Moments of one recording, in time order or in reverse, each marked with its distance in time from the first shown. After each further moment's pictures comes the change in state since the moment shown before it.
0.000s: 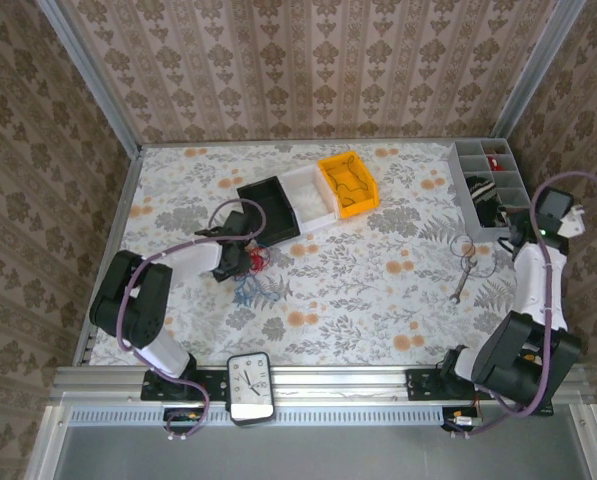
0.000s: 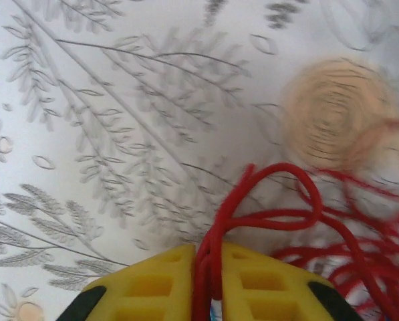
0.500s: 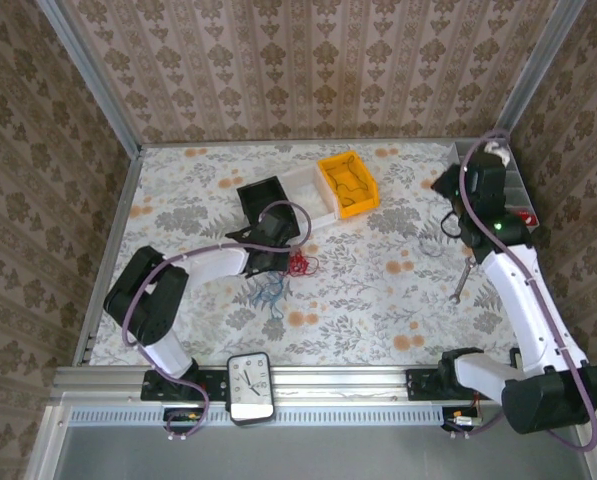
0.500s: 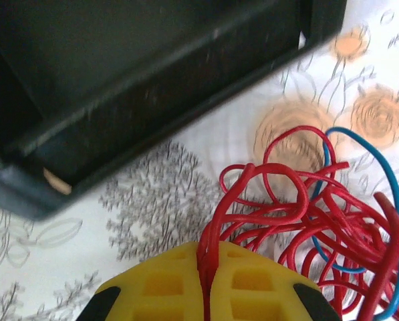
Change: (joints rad) left arm -0.197 0.069 0.101 0.170 0.127 0.222; right arm 0.584 -0.099 0.292 -0.025 0.103 -0.255
